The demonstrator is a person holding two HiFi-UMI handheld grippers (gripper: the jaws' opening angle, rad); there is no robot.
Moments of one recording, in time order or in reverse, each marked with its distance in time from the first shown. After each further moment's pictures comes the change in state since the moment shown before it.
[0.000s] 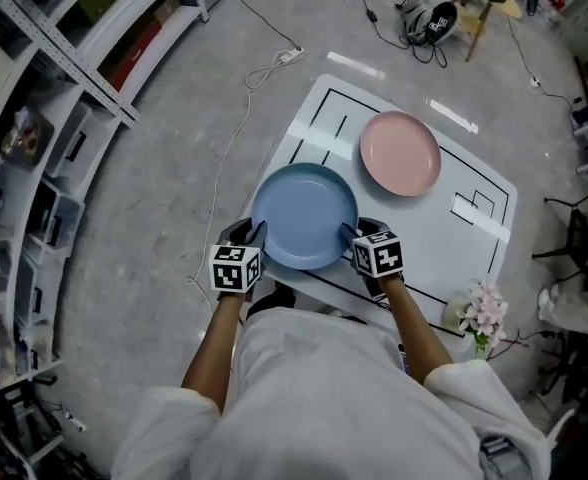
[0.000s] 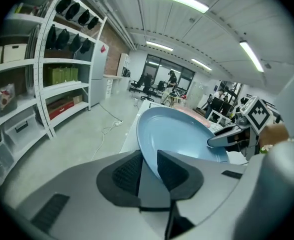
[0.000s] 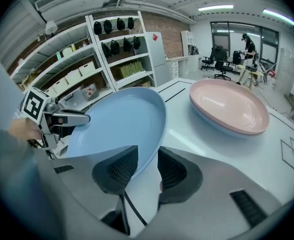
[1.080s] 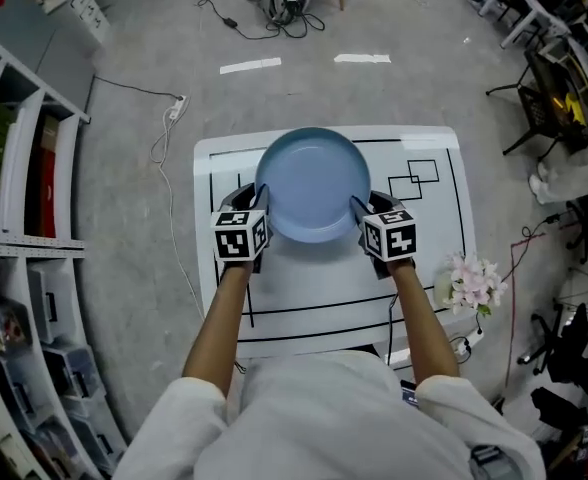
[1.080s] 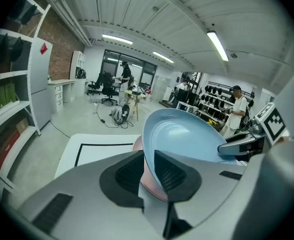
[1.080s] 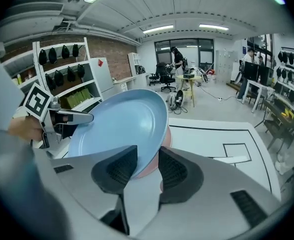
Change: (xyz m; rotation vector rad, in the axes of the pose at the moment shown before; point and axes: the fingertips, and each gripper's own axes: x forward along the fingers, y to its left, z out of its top) left arm 0.225 -0.188 0.212 0.305 0.038 -0.339; right arm -0.104 -0.243 0.053 0.382 -0.219 -0.417
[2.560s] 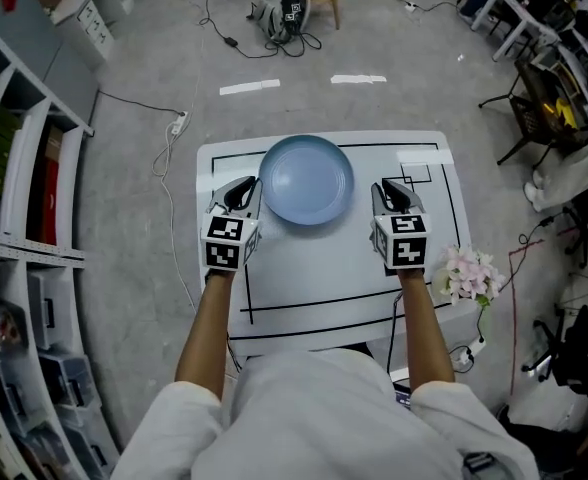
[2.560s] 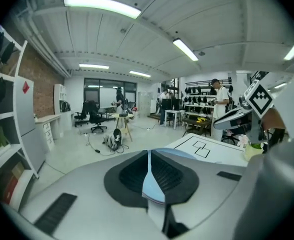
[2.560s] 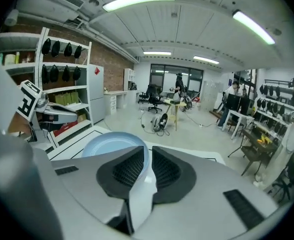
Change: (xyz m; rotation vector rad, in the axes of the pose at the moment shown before) left arm -0.060 -0.030 0.046 0.310 -0.197 -0.044; right arm -0.091 -0.013 0.047 -0.108 -0.219 -0.226
